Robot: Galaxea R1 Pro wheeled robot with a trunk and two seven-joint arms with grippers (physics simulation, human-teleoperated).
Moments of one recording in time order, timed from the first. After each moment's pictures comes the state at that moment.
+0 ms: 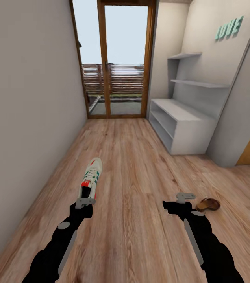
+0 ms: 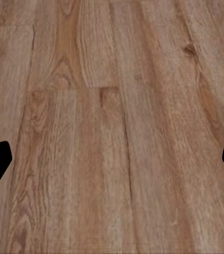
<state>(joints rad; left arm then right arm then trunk) -0.37 -0.05 -0.04 -1.15 -0.04 0.28 0.00 -0.38 0.00 -0.02 -1.33 0.00 0.64 -0.01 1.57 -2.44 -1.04</state>
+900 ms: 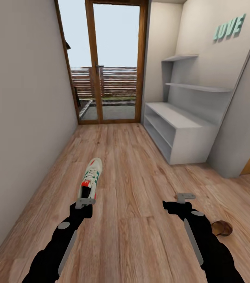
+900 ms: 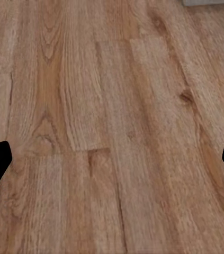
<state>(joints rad) -0.37 -0.05 -0.04 -1.15 -0.04 0.28 0.00 -0.38 0.00 -0.02 -1.33 0.00 0.64 -0.01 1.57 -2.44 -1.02</state>
